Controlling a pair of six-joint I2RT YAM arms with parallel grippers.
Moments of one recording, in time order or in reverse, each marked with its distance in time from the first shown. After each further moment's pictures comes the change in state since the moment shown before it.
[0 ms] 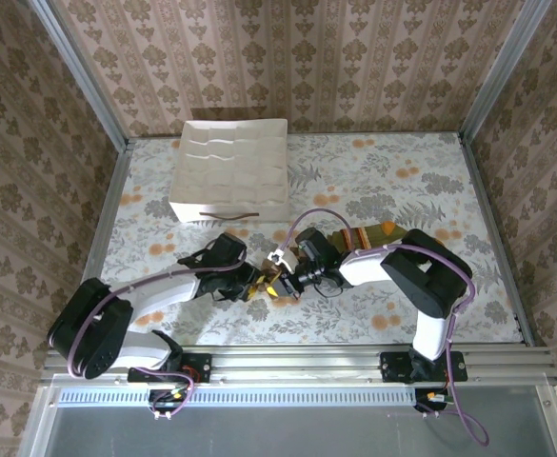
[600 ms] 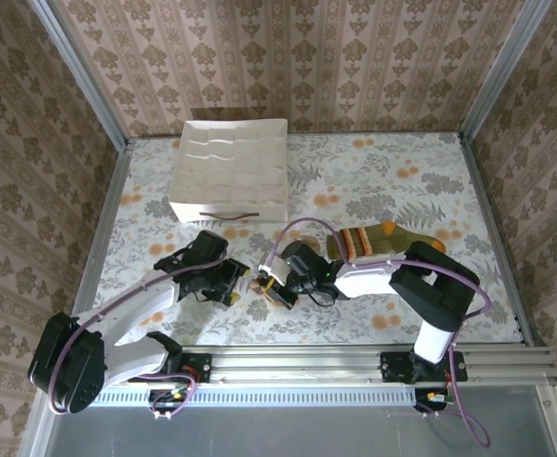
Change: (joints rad) left arm 0.087 -0.218 0.020 -0.259 -0.003 -0.032; right arm 0.145 -0.077 0.006 -0.069 0.310 -0.097
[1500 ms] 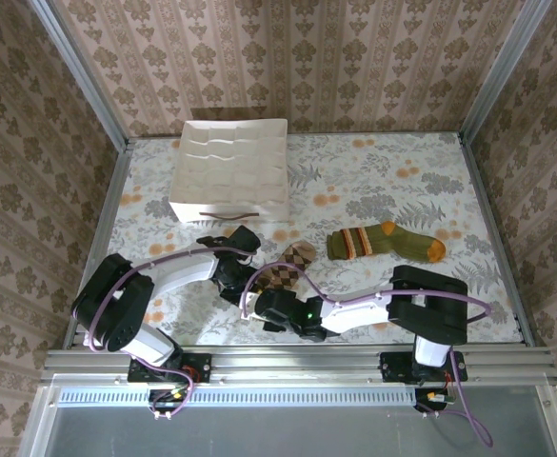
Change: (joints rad) left arm -0.119 0.396 0.204 -0.154 0.072 -0.075; right arm 0.372 0.006 0.033 -0.064 0.719 -0.232
